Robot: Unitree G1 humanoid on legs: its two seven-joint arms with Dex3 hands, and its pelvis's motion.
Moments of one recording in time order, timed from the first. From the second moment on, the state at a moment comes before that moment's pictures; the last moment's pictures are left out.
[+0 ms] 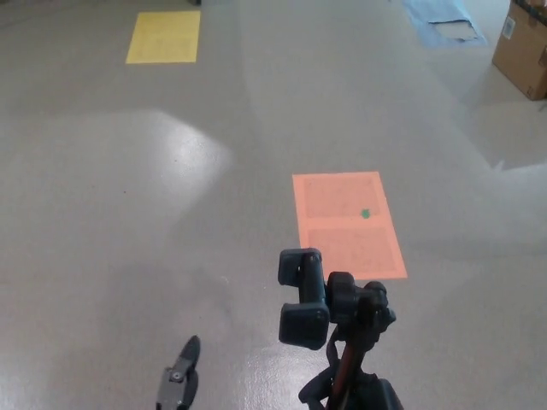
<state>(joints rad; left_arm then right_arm) 0.40 -0.05 -0.26 0.14 0.26 -0.41 0.42 -0.25 0.08 0.24 1.08 -0.33 -0.42 -0.41</state>
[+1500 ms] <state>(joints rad) 0.24 -0.04 -0.40 -0.01 0.34 -0.37 0.36 -0.27 0.08 0.28 1.09 -0.34 -0.41 -0.40</state>
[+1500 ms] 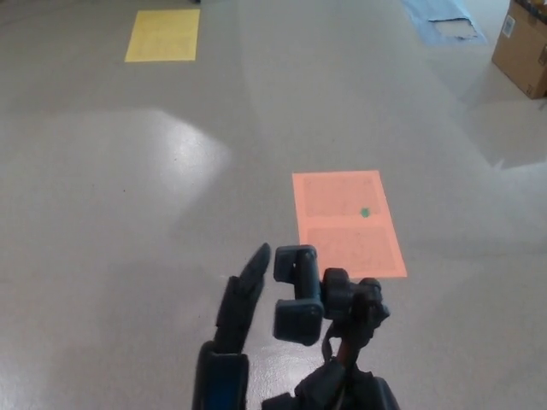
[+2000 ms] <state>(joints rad) 0.25 -0.03 -0.46 -0.04 0.36 -0.33 0.39 -0.26 0.07 0.36 1.06 -0.38 -0.35 -0.46</state>
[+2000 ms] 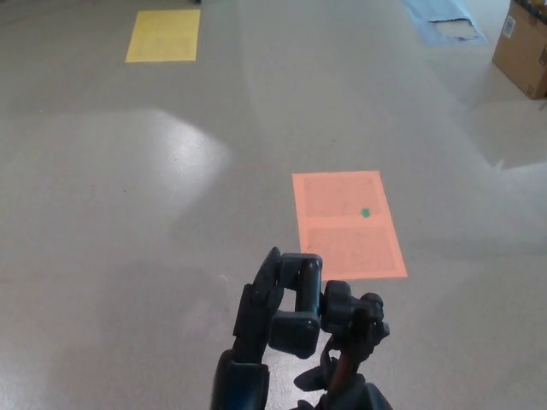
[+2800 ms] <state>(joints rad) 0.18 -0.03 -0.46 -0.04 0.44 -0.34 0.46 -0.23 0.07 0.34 1.08 -0.36 -0.39 -0.45</state>
